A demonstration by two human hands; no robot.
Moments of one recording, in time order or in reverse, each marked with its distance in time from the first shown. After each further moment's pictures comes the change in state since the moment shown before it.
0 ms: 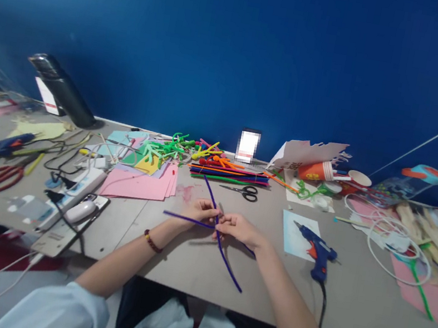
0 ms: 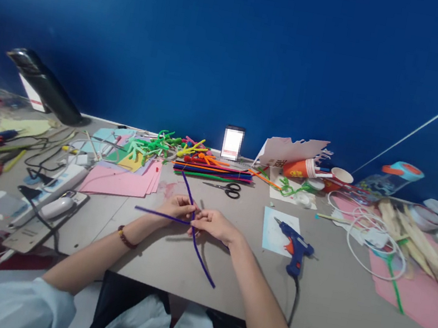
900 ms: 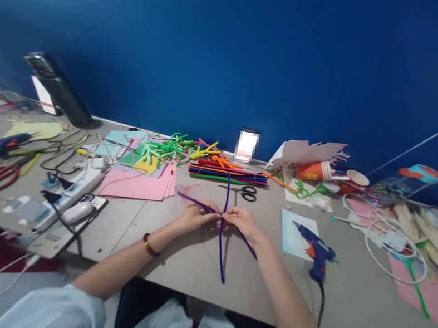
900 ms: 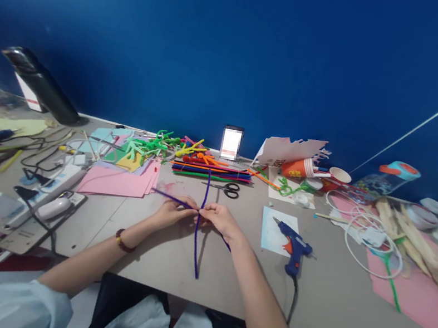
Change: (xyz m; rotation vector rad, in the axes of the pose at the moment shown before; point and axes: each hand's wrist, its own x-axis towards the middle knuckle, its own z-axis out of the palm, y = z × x) left_hand -0.014 0.016 0.013 0.417 0.086 0.354; right_hand 0.009 0.004 -0.014 0.113 0.234 -0.060
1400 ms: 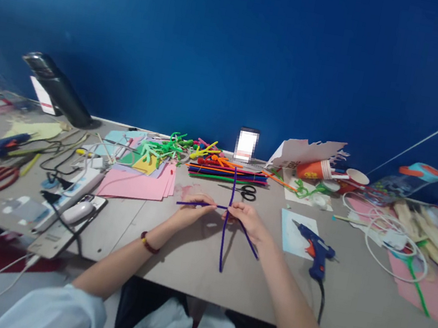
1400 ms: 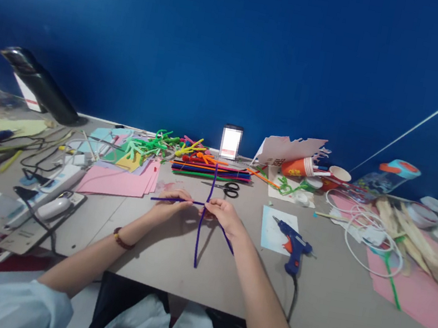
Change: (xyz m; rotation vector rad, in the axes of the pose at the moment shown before) left_hand 0.006 0.001 -0.008 -0.007 0.219 0.044; right_hand 0.003 -0.005 -0.012 0.091 0.081 -0.093
